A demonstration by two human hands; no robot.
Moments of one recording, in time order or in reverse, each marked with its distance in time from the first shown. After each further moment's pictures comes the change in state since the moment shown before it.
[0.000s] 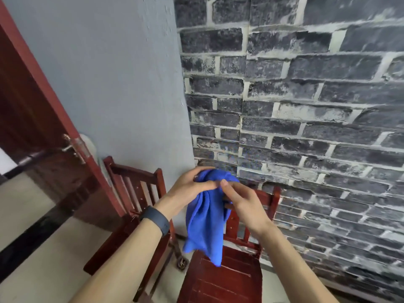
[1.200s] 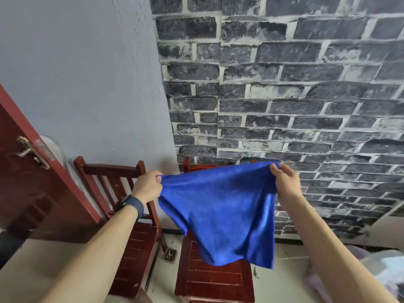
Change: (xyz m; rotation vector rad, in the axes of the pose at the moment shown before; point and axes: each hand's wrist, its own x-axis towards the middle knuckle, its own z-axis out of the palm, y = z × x) left_hand -0.013 -0.073 -0.110 0.877 0.105 -0.091; right_hand -0.055 0.035 -0.068 0.099 0.816 0.170
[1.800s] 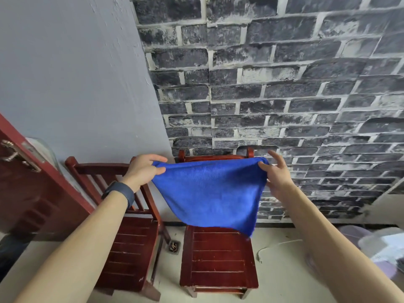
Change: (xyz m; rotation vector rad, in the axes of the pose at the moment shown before) left_hand 0.040 -0.001 -0.009 -0.336 -0.119 0.017; right_hand 0.017 0.025 0.003 0.070 -0.064 0.123
